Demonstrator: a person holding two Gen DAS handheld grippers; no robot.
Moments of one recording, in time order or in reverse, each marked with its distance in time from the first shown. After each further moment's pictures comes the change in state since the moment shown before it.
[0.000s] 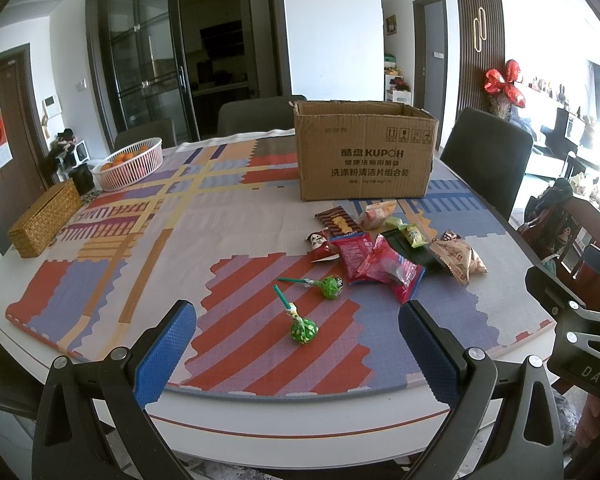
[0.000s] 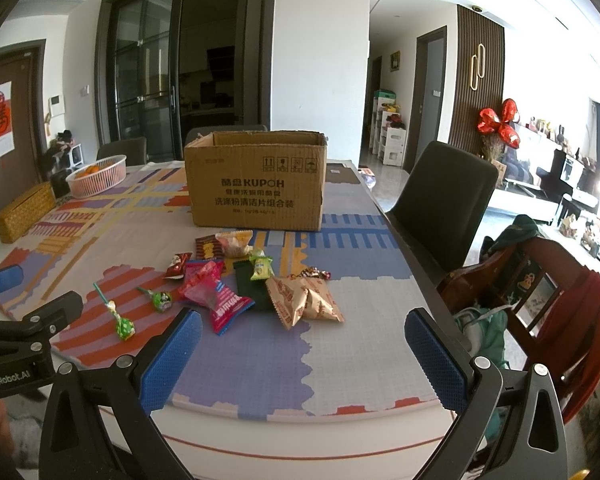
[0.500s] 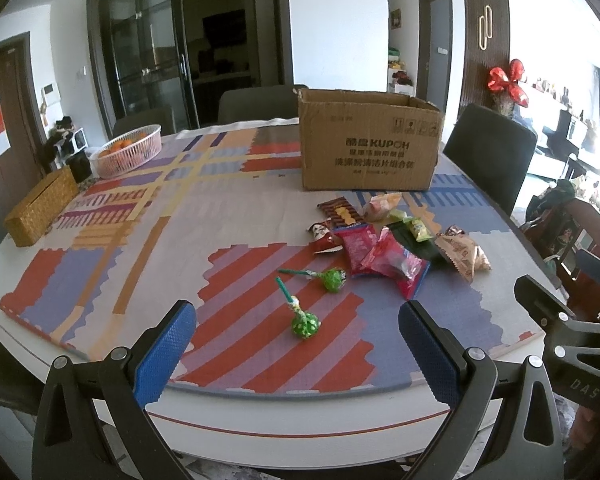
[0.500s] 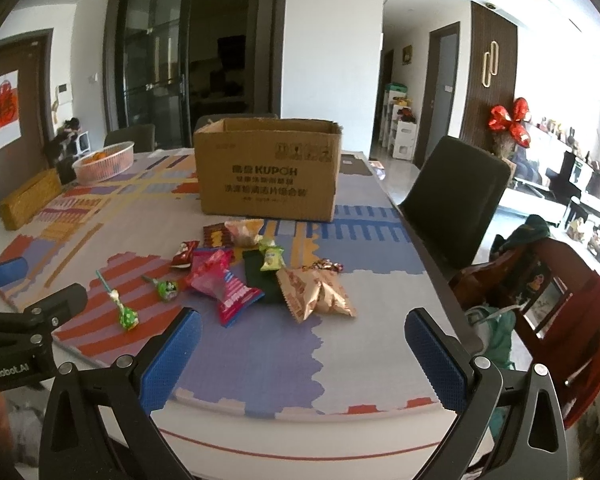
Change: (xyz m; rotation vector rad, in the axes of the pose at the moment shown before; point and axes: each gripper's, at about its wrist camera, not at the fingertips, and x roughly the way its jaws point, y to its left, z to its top) left arm 0.013 0.009 -0.004 -0.024 0.043 -0.002; right arm 0.012 0.009 -0.001 -0.037 0.039 0.032
